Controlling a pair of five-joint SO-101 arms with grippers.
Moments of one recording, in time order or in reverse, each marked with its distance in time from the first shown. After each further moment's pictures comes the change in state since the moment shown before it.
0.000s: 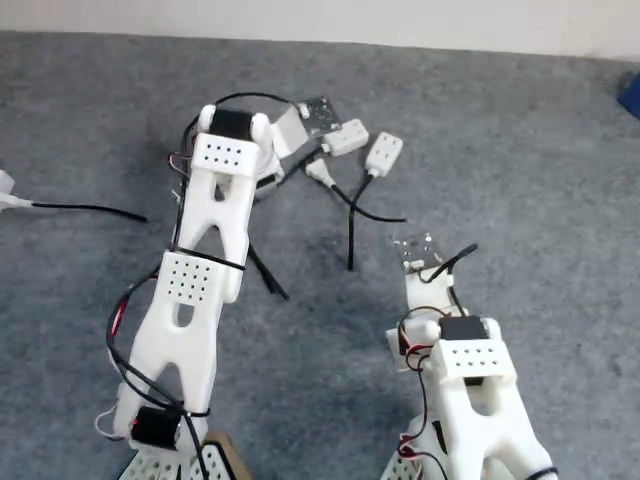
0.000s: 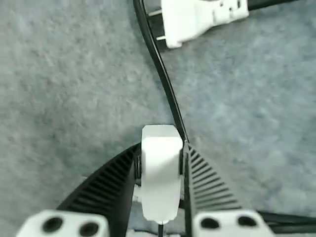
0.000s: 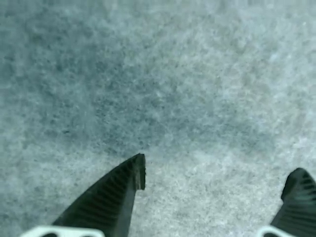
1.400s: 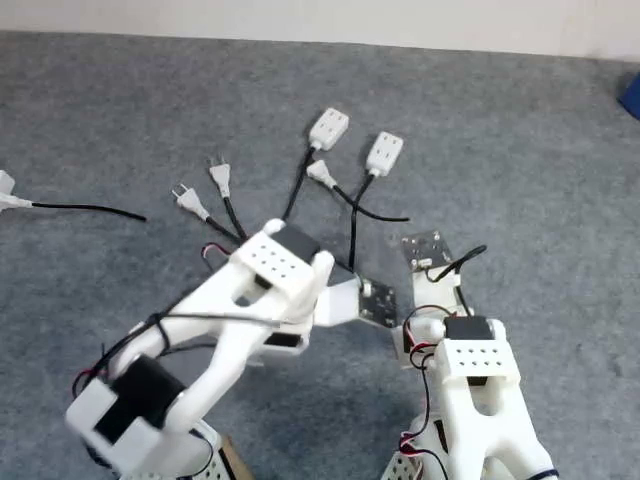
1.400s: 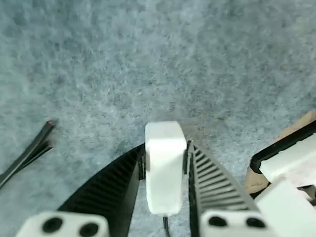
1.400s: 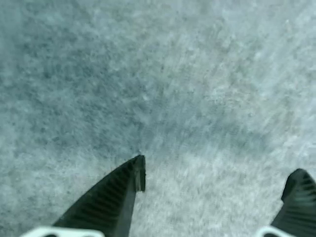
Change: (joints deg) left arm 24.1 -78.1 118.1 -13.3 -3.7; right arm 2.1 0.0 0.0 -1.3 0.0
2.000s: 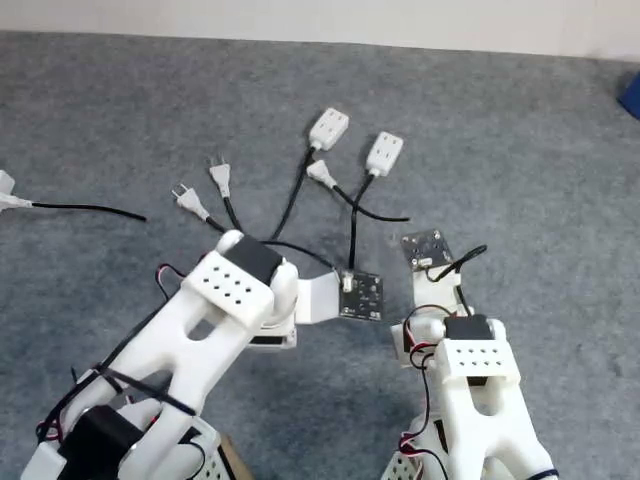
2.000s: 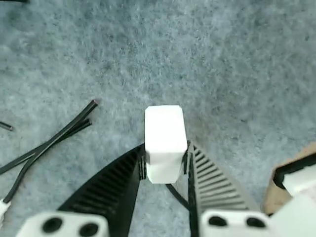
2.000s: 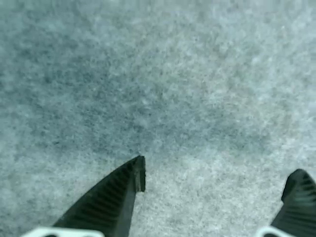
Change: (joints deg) left arm -3.4 -17.2 8.4 -5.2 -0.2; right arm 0.0 0.0 0.0 -0.2 0.0
